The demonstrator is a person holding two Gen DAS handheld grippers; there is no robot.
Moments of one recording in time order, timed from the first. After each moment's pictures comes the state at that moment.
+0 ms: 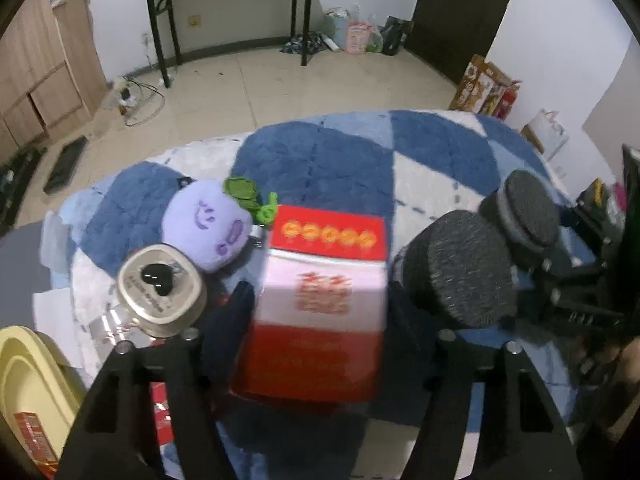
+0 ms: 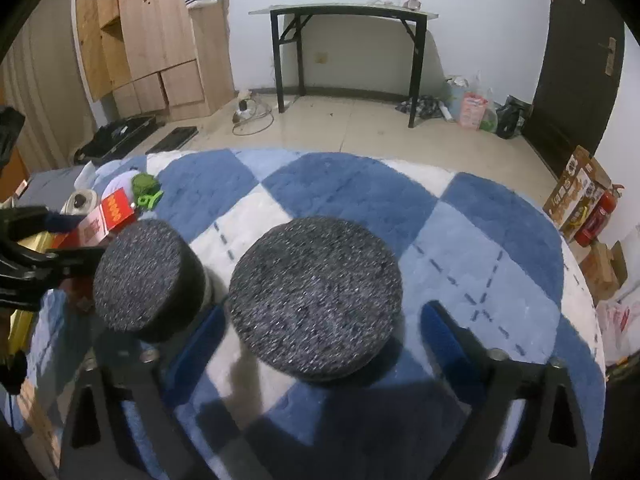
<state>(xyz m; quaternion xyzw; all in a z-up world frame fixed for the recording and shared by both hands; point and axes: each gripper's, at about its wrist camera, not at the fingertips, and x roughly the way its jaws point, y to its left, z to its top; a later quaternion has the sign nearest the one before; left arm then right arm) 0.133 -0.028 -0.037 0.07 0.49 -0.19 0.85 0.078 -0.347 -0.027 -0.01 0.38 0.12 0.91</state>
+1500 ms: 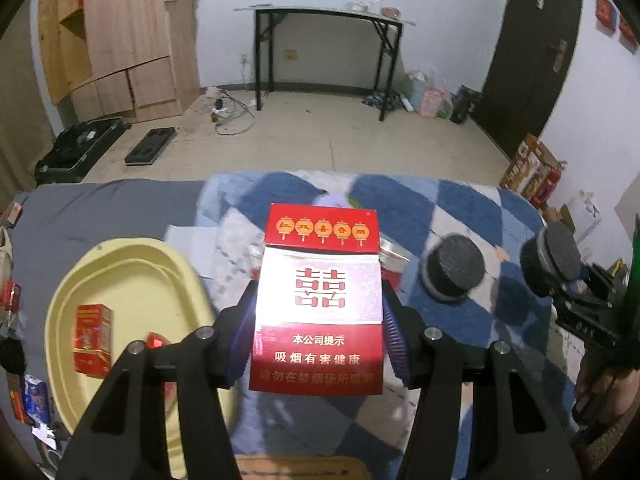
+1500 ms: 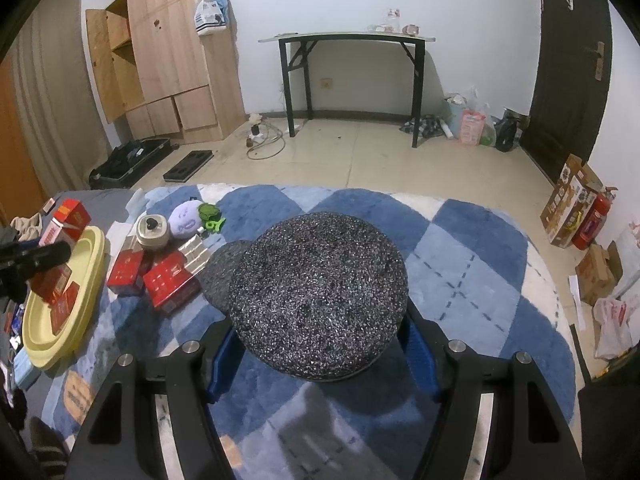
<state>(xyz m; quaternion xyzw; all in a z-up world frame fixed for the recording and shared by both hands) 0.033 0.061 0.058 -0.02 0.42 -0.06 0.91 -0.004 -0.356 0.039 0.00 0.35 0.13 0.93</state>
